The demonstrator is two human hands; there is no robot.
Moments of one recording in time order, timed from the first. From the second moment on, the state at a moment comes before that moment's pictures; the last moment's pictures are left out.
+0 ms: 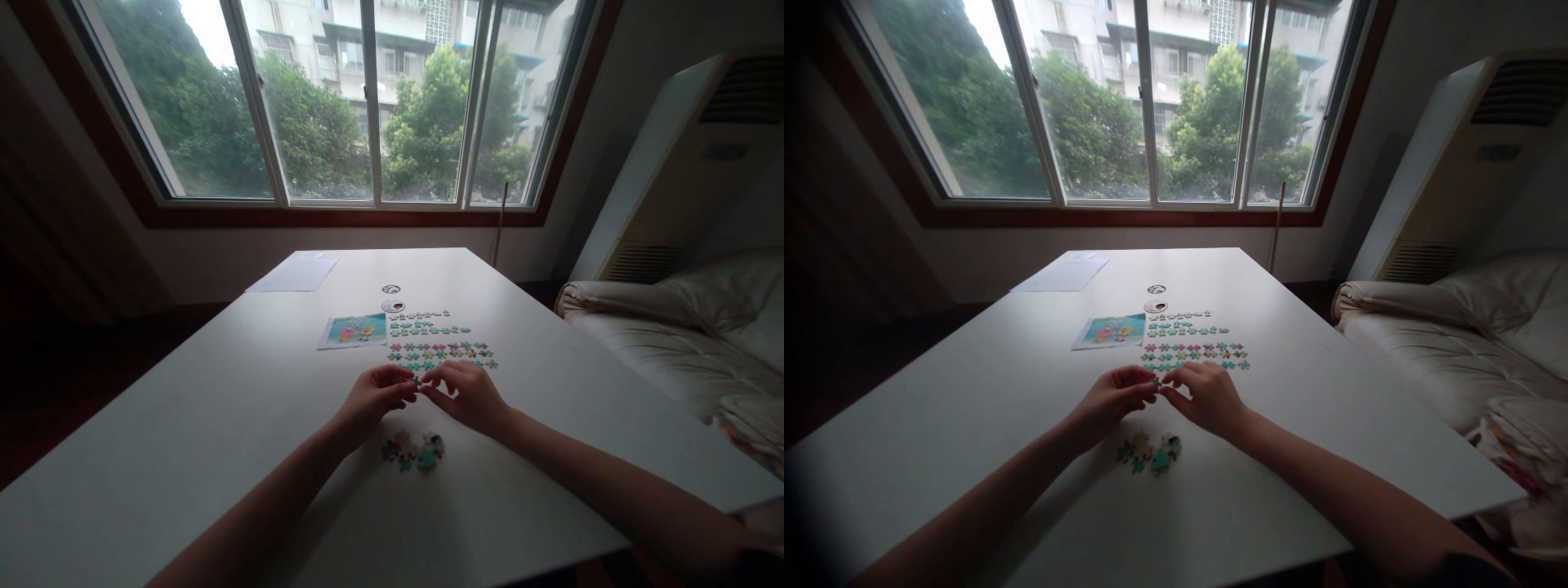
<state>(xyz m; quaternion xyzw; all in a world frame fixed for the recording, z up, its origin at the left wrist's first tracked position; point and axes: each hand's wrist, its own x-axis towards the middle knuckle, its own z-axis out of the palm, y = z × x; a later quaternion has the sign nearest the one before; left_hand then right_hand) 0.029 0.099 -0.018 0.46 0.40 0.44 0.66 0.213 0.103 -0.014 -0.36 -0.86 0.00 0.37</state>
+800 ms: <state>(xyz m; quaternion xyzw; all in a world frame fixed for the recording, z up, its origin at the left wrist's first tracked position) 0.013 0.106 -0.021 0.75 0.43 0.35 0.35 0.253 0.133 -0.009 -0.34 -0.85 -0.09 0.39</state>
